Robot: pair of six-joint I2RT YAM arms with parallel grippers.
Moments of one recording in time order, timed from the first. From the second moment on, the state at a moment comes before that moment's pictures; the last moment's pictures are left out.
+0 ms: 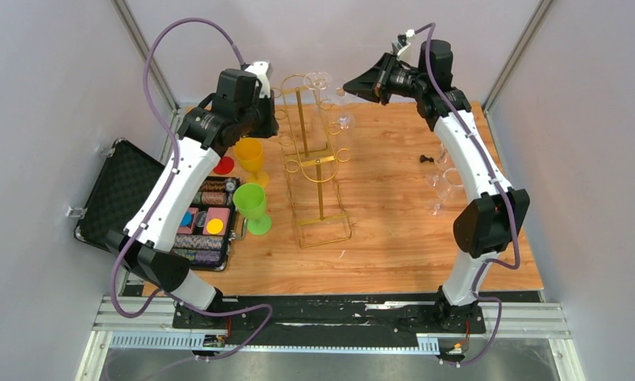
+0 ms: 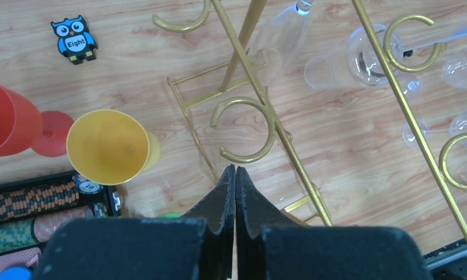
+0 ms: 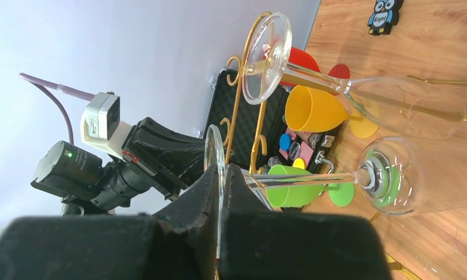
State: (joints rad) left arm -0.44 1.54 1.82 -0.87 -0.03 -0.28; right arm 0.23 1.84 1.93 -0.27 -0.84 1.05
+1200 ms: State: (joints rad) left arm -0.44 1.17 1.77 -1.11 0.29 -0.29; right arm 0.20 1.15 1.53 -0.60 -0.90 0.55
